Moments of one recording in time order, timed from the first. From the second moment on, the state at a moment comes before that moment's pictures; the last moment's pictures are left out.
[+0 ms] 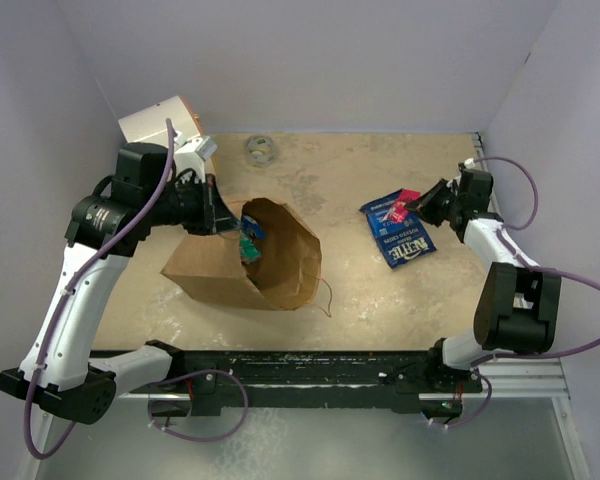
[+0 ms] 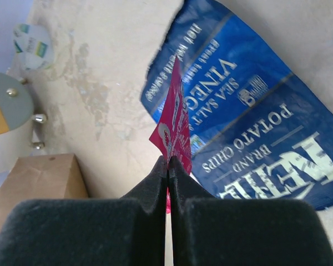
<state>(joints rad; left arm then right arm) -0.35 1.14 1.54 -1.09 0.53 -0.36 -0.15 1.50 0.89 -0.10 -0.42 0.68</state>
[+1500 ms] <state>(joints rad) -0.37 0.98 1.38 -1.12 0.51 -0.50 -0.22 1.26 0.72 -0.37 -0.35 0.53</state>
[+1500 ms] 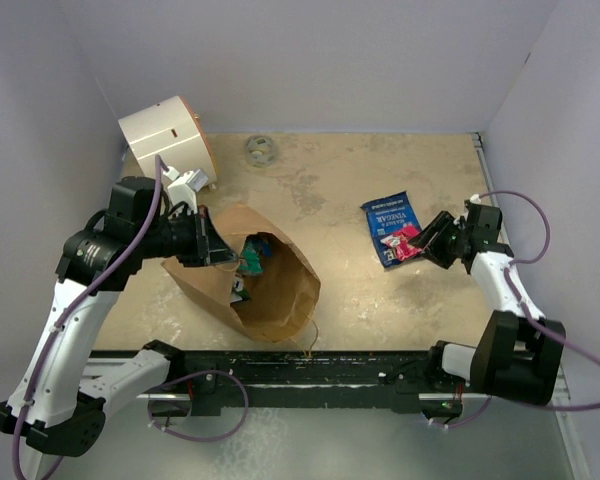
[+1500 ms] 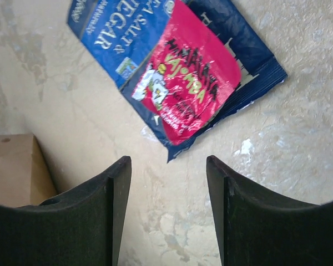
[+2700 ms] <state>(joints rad) -0.37 1.01 1.48 -1.11 0.38 -0.59 1.09 1.19 1.23 -0.43 0.03 0.48</state>
